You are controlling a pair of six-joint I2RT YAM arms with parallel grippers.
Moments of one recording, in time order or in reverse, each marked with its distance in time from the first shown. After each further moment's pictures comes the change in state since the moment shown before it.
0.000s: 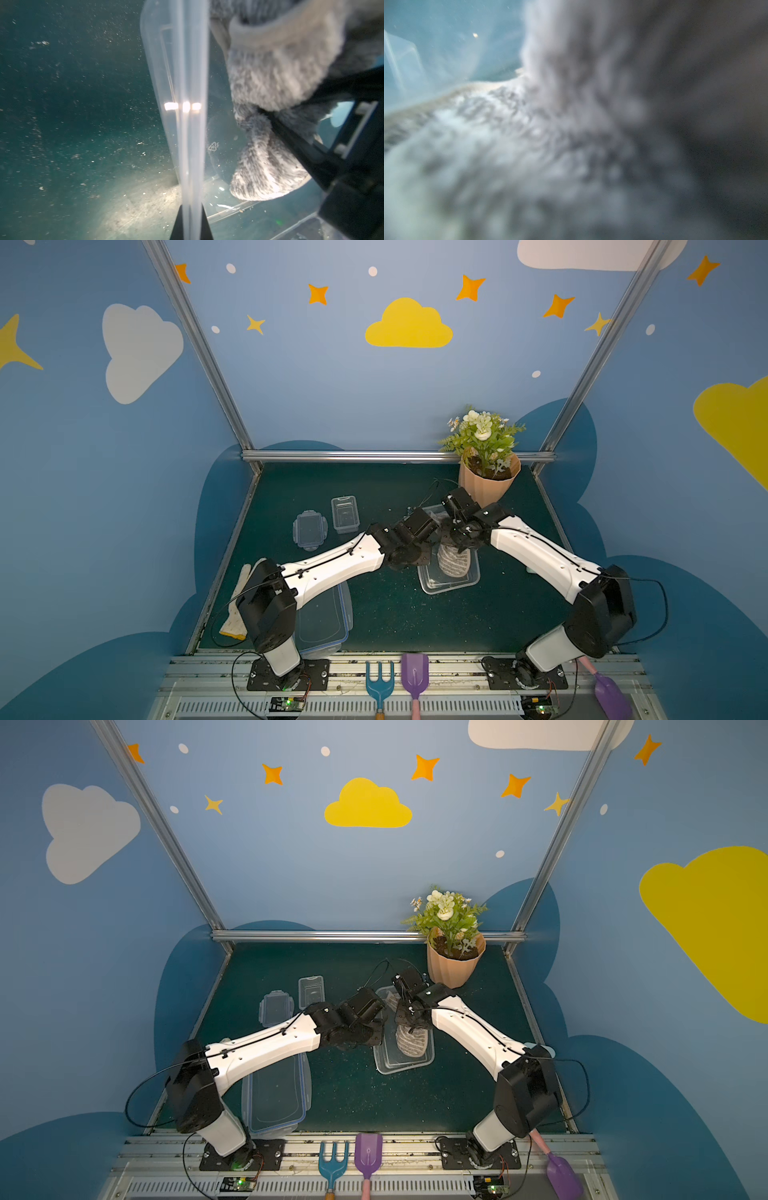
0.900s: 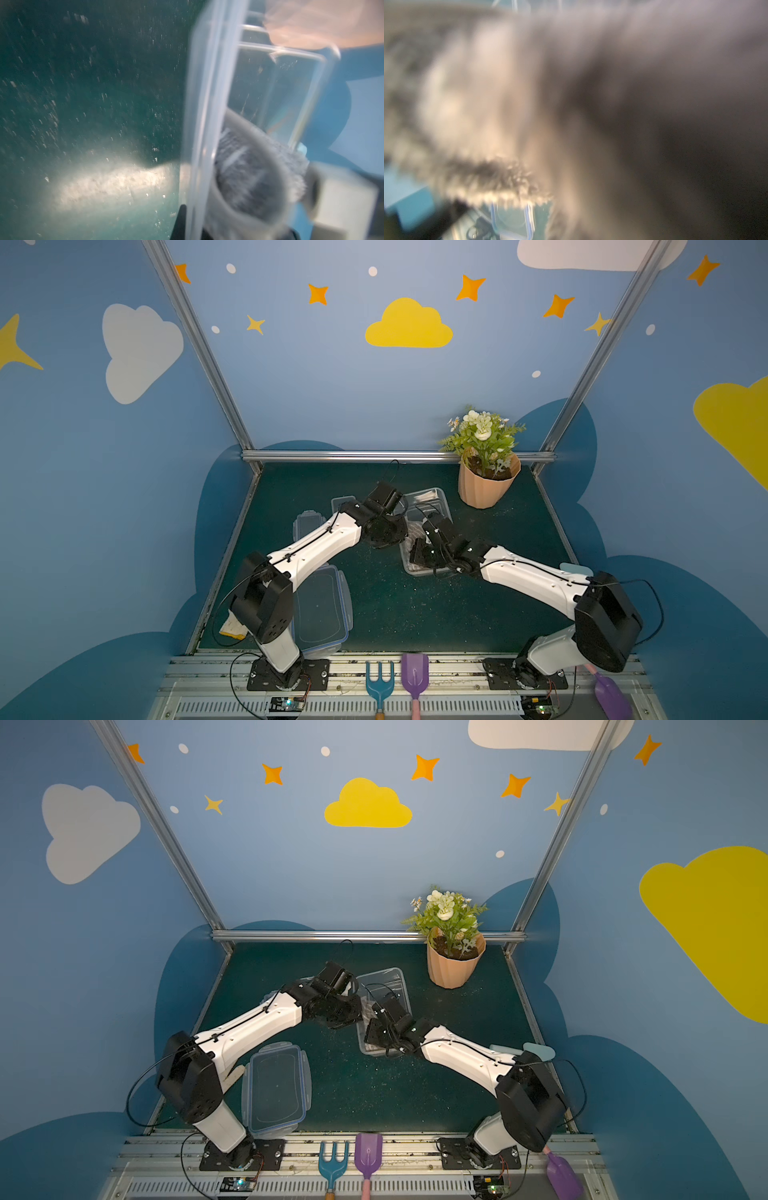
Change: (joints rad) left arm 0.285 0.002 0.024 -0.027 0.268 -0.077; right arm 0.233 -0.088 -0.318 0.524 -0.223 0.153
